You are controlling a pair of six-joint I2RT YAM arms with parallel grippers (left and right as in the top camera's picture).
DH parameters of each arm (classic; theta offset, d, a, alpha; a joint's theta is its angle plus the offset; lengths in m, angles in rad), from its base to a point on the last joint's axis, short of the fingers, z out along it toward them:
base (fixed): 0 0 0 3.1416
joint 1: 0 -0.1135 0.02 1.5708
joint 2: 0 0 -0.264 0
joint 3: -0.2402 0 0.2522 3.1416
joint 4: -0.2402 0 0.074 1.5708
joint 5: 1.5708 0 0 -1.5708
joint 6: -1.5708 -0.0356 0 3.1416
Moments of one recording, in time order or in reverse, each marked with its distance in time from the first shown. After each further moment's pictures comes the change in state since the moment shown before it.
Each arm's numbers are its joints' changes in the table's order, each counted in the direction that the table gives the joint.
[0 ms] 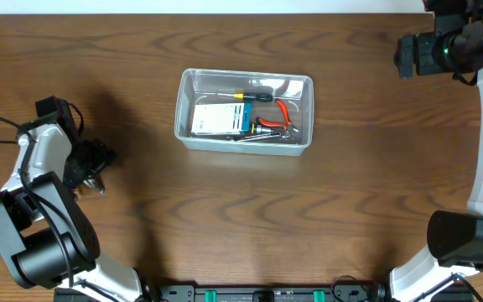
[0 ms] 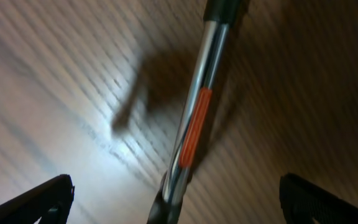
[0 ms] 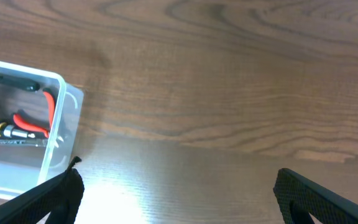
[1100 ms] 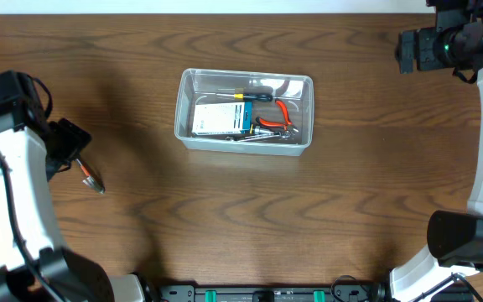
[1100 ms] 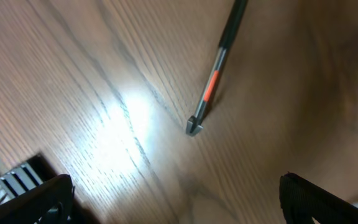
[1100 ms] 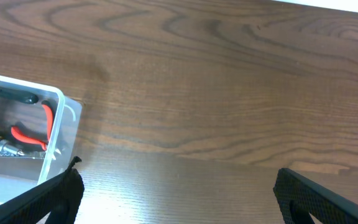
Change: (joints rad) left arm 0.000 -0.244 -0.261 -0.381 -0.049 0.097; right arm 0.000 0.000 0.000 0.052 0.000 0.000
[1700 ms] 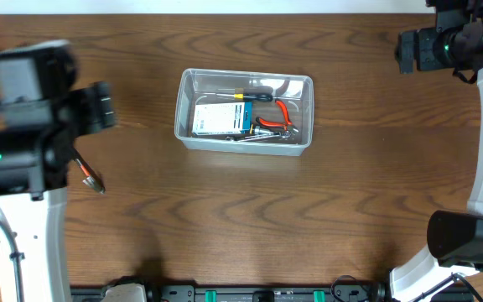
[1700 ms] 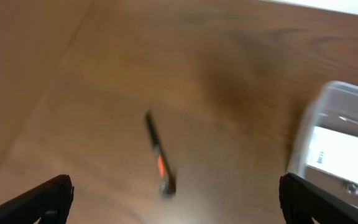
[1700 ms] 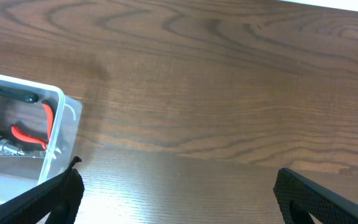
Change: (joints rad) left arm 0.285 -0.276 -0.251 0.037 -0.077 -0.478; right arm 0.000 0.000 0.000 -0.003 0.000 0.000
